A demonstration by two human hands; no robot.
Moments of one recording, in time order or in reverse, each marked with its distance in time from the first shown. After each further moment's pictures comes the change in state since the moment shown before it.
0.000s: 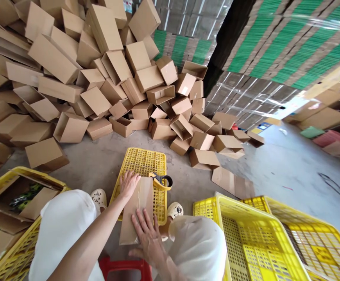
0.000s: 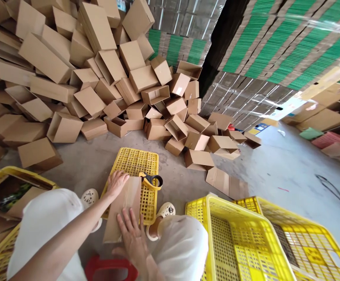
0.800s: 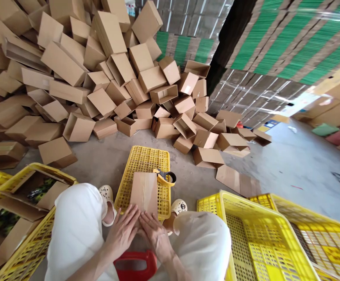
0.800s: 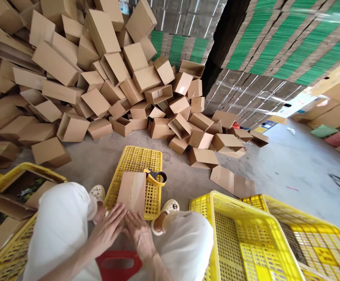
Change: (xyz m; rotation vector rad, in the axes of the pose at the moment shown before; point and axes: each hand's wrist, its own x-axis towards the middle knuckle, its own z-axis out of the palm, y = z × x) left_hand -0.215 -0.048 0.012 0.119 -0.040 0.443; right_hand -0.009 -0.005 0.004 0.088 0.147 -0.079
